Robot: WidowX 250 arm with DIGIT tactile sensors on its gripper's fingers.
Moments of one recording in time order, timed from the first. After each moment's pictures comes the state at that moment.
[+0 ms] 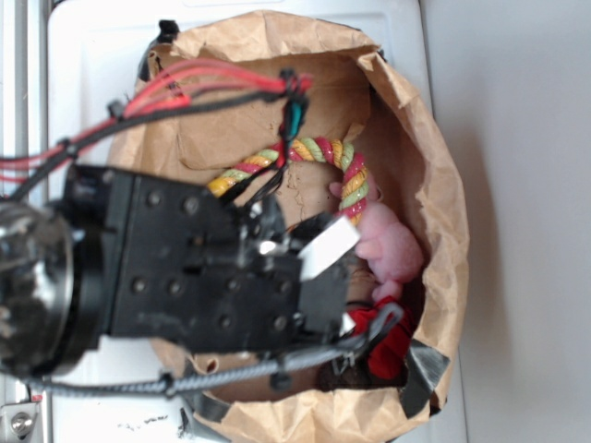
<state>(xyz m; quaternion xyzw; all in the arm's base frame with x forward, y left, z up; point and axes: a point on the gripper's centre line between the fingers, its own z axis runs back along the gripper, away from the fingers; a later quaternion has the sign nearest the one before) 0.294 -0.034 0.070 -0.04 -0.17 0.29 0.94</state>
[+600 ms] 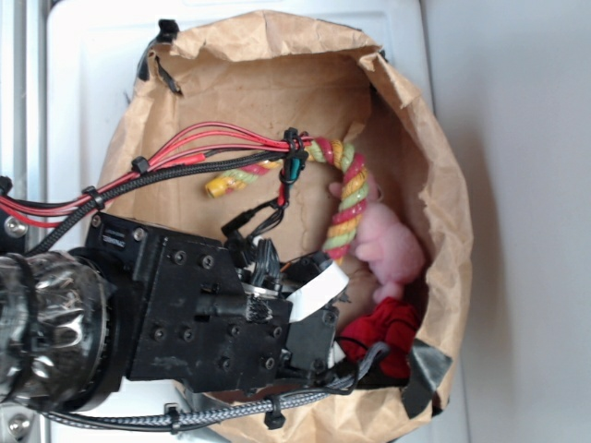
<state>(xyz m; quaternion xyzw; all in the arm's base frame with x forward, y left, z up) 0.296 -0.048 0.047 -0.04 -0.17 0.26 0.95</state>
